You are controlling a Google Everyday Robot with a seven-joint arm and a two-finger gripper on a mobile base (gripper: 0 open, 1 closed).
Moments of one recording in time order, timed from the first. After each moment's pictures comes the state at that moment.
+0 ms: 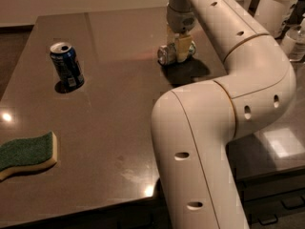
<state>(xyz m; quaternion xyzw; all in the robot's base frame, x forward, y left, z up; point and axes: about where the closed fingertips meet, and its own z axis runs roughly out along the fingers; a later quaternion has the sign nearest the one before) 0.748 -0.100 0.859 -0.81 0.58 -0.05 0.05</state>
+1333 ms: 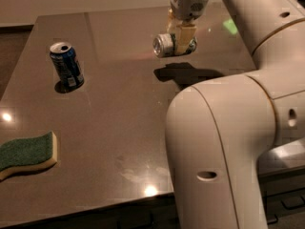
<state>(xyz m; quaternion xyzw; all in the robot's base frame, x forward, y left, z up) 0.695 -0.083 0.919 -0.81 0.57 0.00 0.12</state>
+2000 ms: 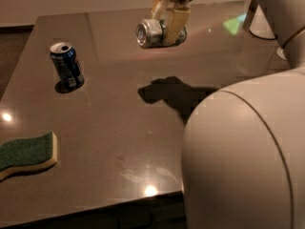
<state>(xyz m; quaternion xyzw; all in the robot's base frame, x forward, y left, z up) 0.628 -0.037 0.988 -0.84 0.52 0.03 0.17</state>
